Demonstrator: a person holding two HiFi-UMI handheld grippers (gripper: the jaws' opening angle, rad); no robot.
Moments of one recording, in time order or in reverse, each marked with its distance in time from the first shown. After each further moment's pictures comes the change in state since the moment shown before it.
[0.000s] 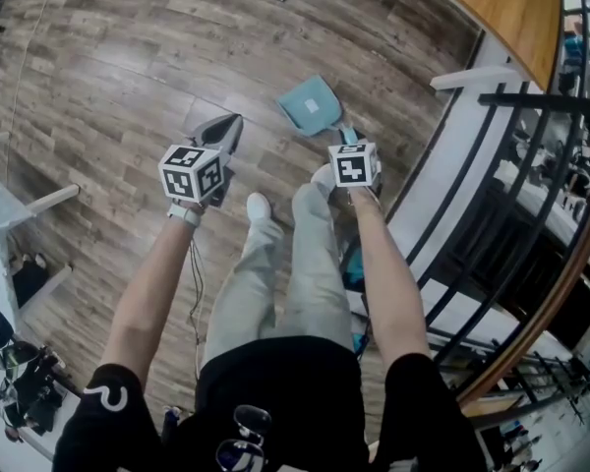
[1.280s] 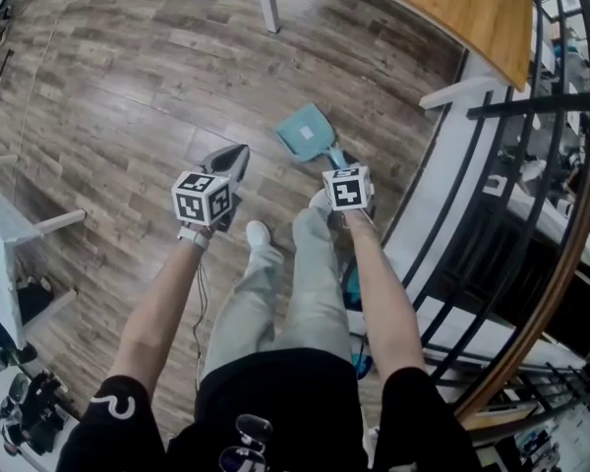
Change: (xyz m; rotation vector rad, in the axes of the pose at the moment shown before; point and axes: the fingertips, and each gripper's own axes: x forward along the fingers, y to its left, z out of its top) left arm -0.013 -0.050 -0.002 0.029 0.016 -0.018; right arm -0.046 0.005 -0.004 0.034 -0.043 0.055
